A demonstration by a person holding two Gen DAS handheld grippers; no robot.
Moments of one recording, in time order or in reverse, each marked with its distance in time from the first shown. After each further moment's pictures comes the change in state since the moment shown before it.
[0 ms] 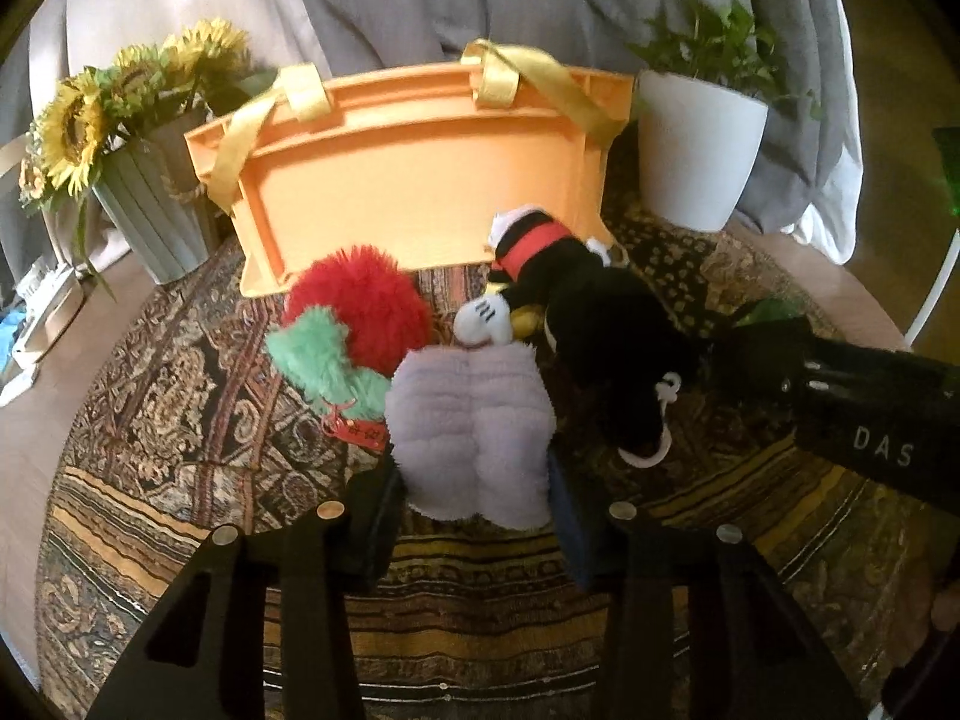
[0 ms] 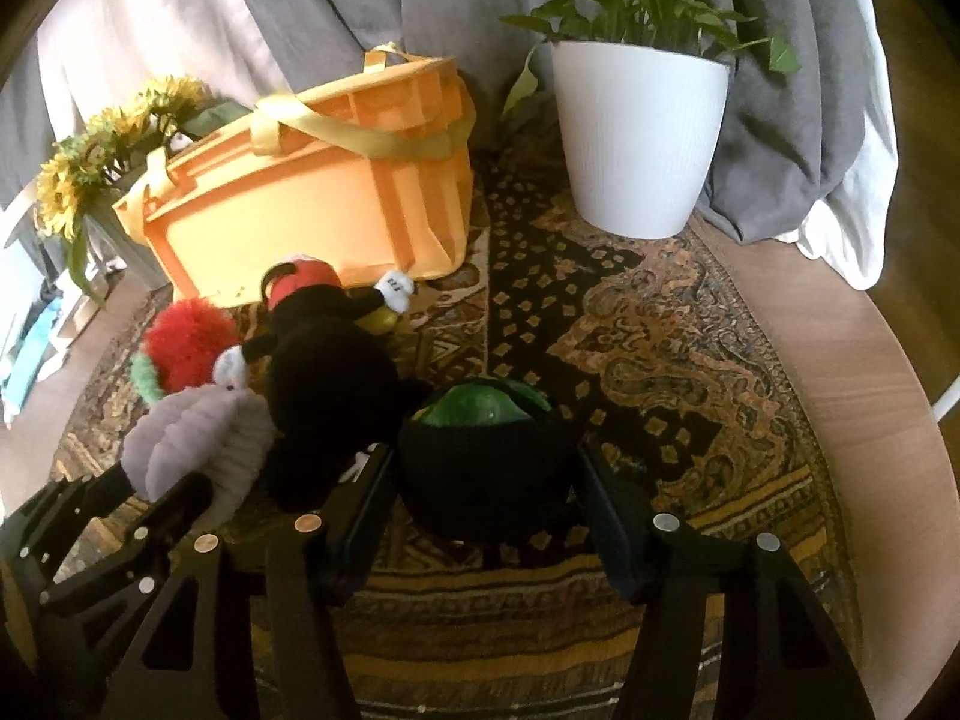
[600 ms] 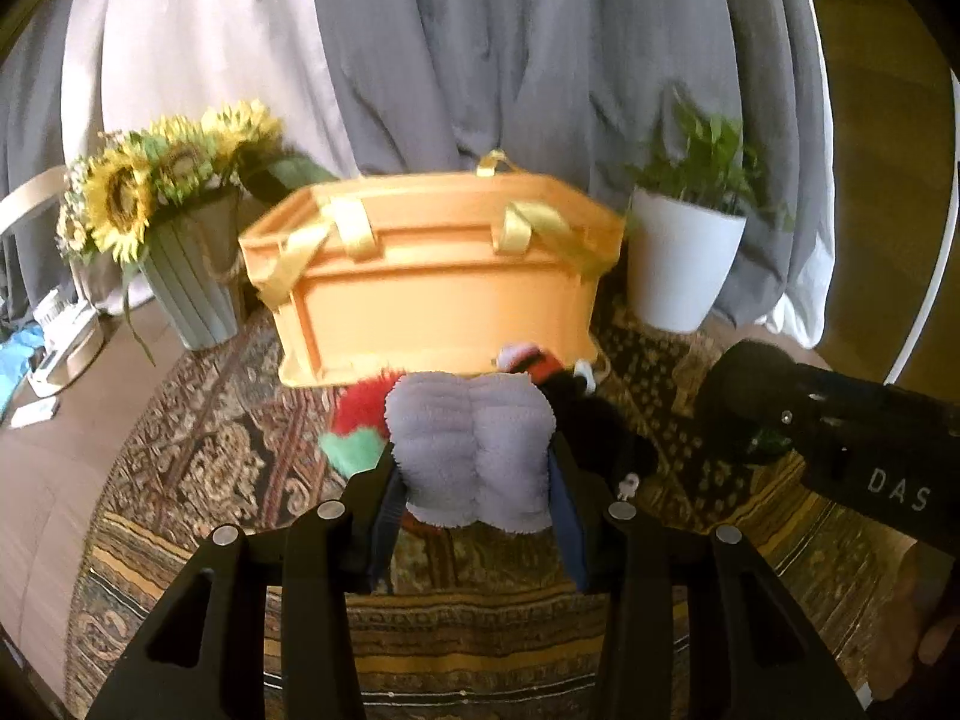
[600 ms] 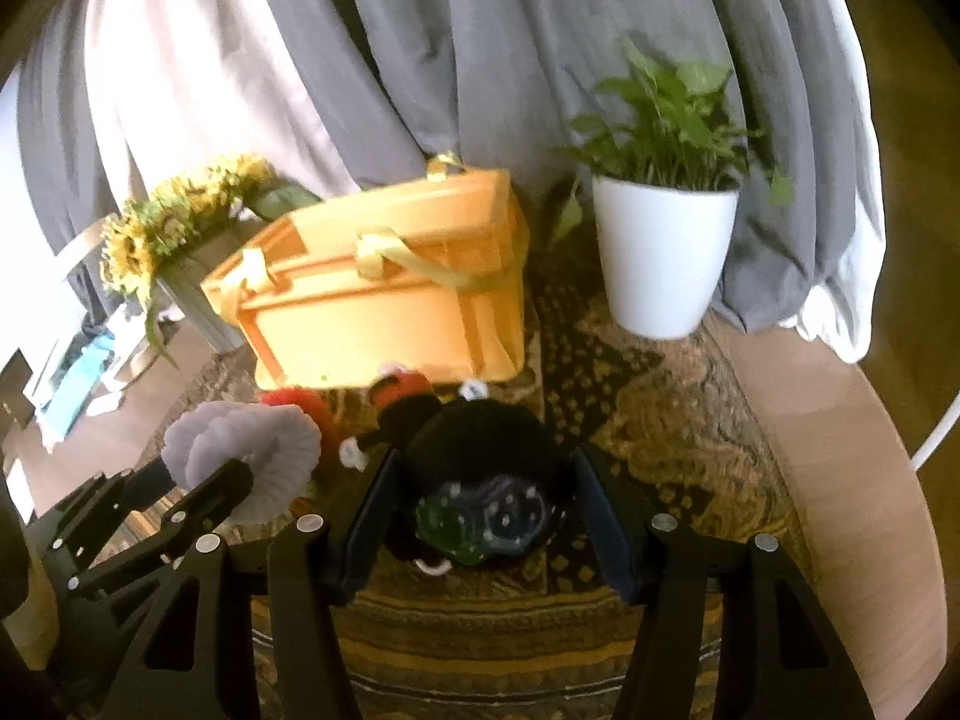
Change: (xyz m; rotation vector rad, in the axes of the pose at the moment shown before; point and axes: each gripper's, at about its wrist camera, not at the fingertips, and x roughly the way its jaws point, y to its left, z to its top) left arm -0.061 0.018 0.033 -0.043 -0.164 -0.024; right arm -0.070 0.026 0.028 -0.020 -0.160 0.068
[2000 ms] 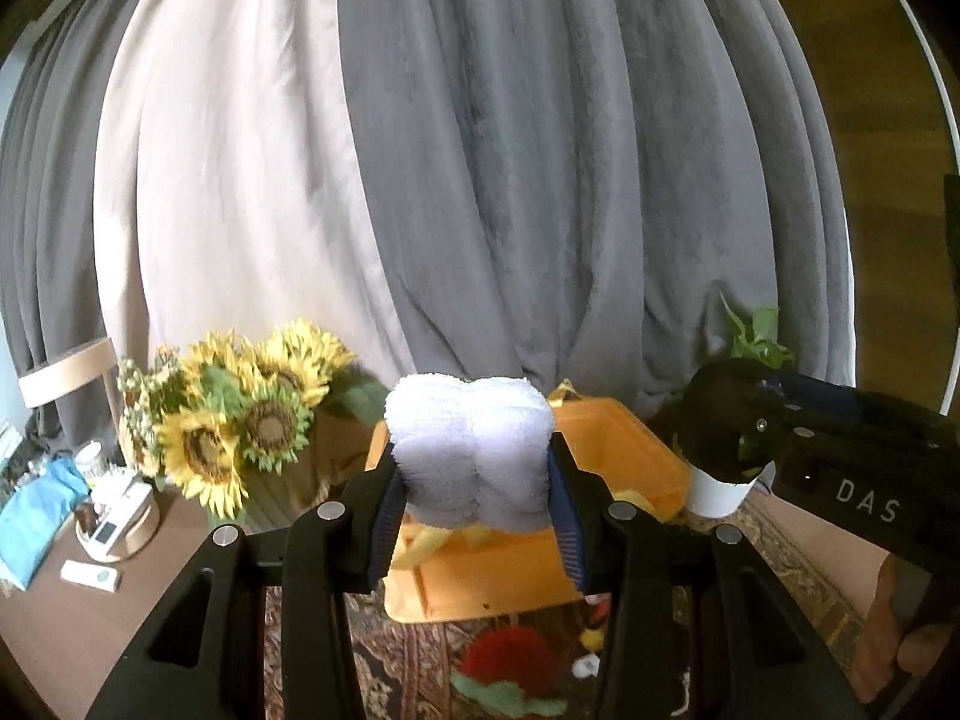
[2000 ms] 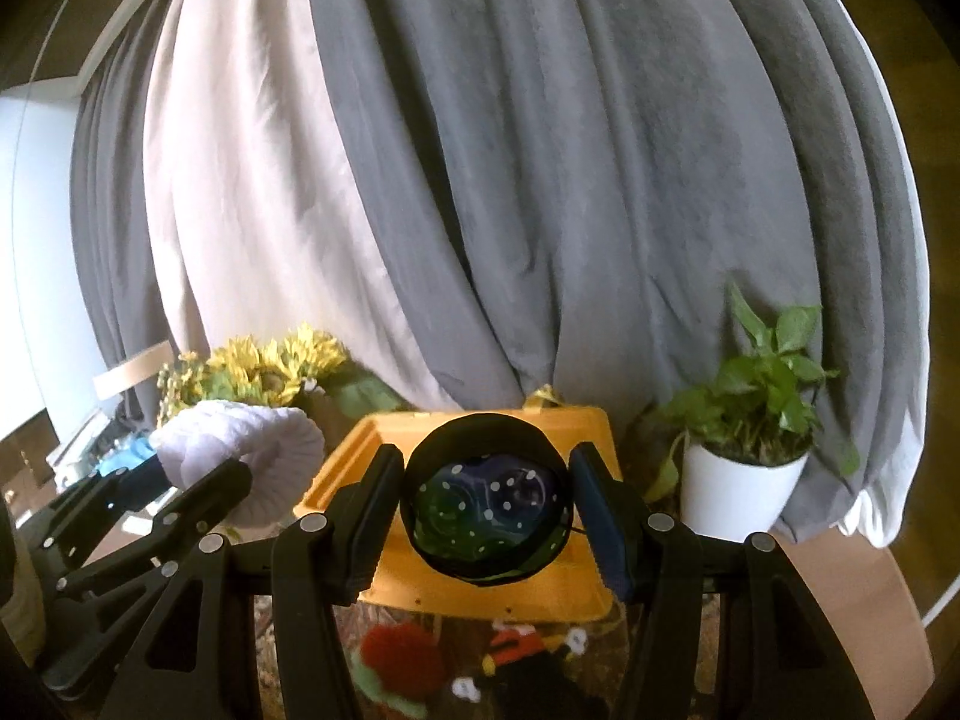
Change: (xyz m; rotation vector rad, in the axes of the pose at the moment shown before) left arm -0.049 0.063 0.124 0.051 -0.325 0.052; right arm -0.028 0.081 0.117 -0.057 -0.324 0.070
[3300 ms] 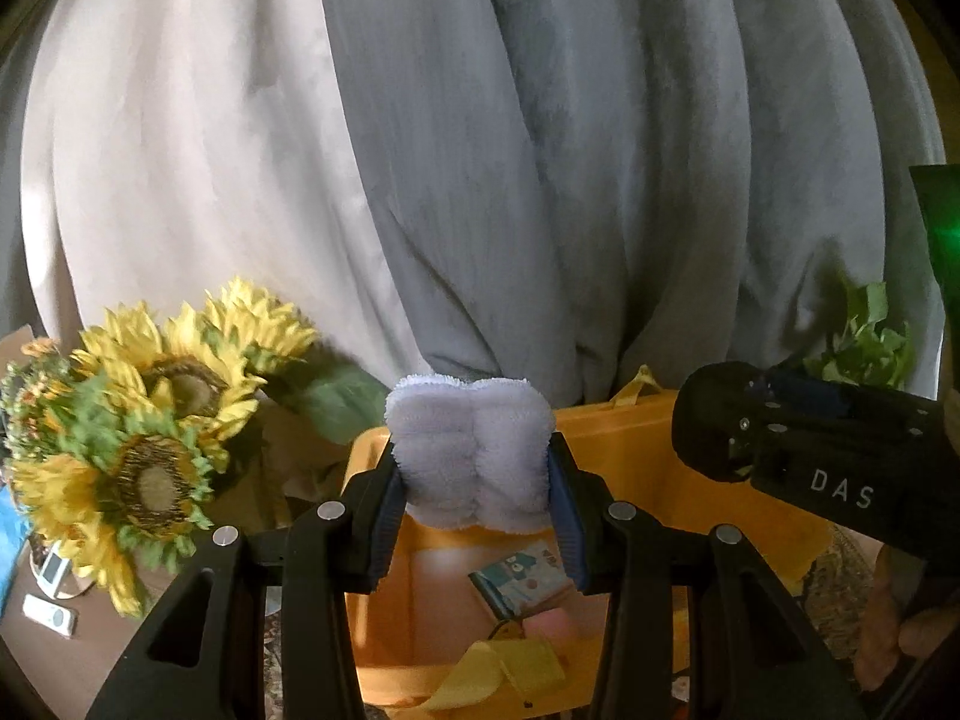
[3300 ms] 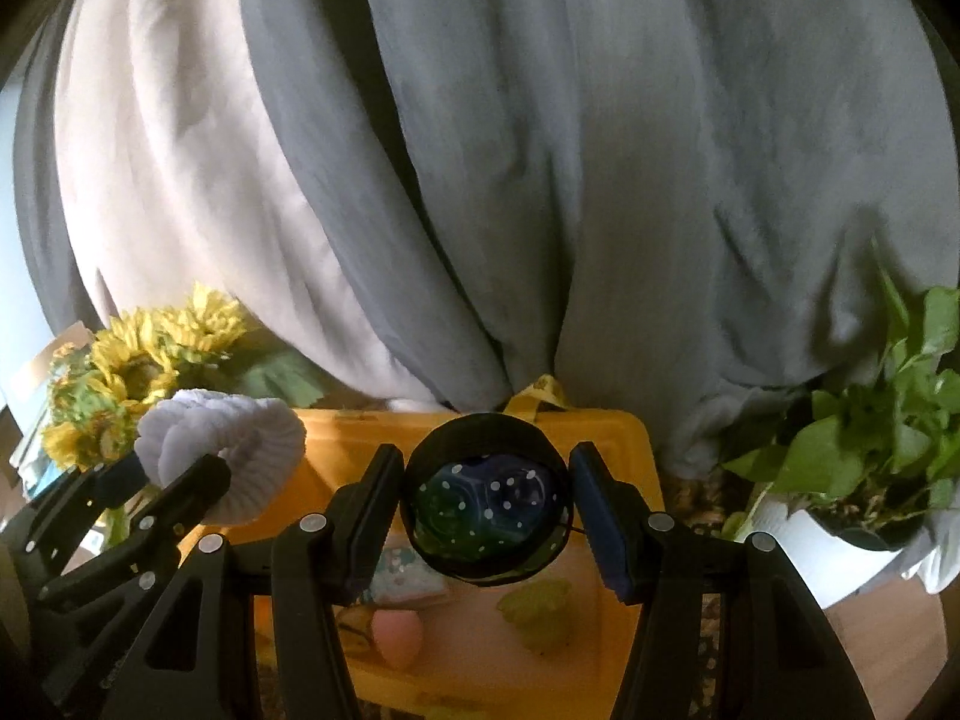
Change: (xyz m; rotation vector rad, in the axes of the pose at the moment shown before) left arm 0.169 0.024 0.004 -0.003 0.136 0.005; right arm 0.182 -0.029 0.017 0.019 0.192 -0.021
